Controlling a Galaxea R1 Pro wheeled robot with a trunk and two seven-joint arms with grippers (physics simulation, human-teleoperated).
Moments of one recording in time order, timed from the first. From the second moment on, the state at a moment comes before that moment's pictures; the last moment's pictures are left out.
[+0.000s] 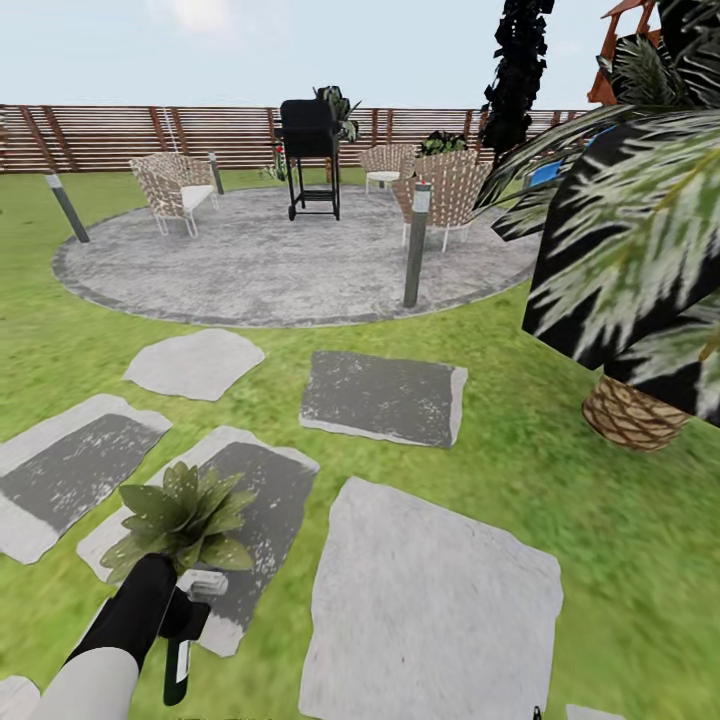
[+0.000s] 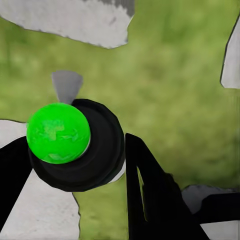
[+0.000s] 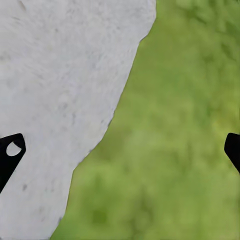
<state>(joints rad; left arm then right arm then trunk) -0.58 0.03 0.42 -0.74 -0.89 0.89 -0.64 -0.32 -0.07 -0.38 -0.16 0.31 -0.44 -0.24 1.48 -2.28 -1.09</state>
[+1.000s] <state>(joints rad) -0.77 0.25 0.27 -0.72 -1.03 0.96 -0.90 -0.32 -0.08 -0.39 -0.16 0.31 -0.44 -0.24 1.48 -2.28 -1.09</state>
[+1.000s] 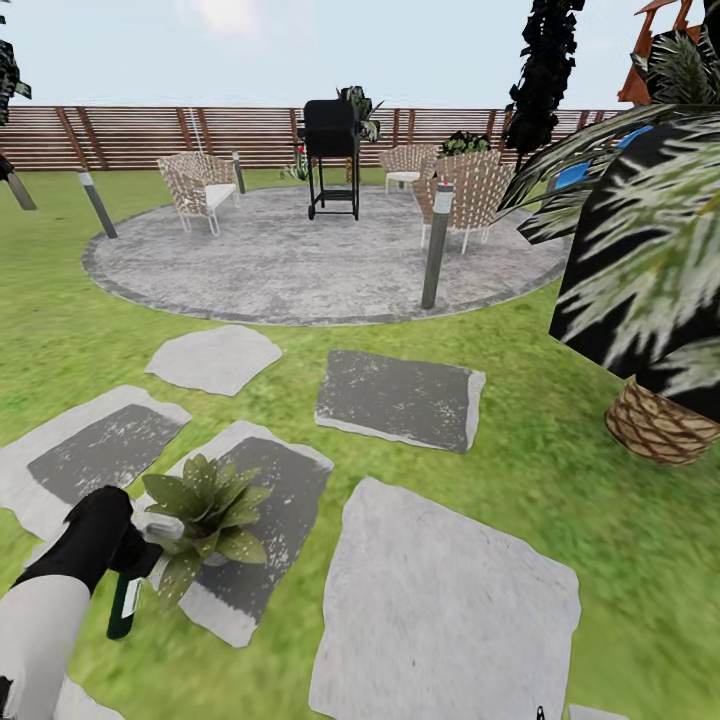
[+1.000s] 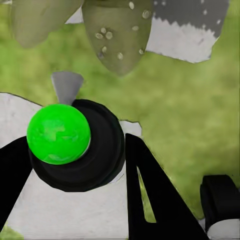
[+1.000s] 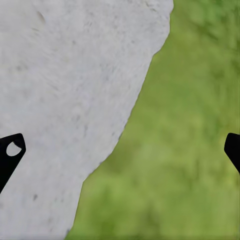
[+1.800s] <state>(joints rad) -0.86 0.27 0.26 -0.74 -1.43 0.94 -1.30 -0.32 -0.07 -0.39 -0.16 0.31 -0.44 -0.24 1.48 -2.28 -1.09</state>
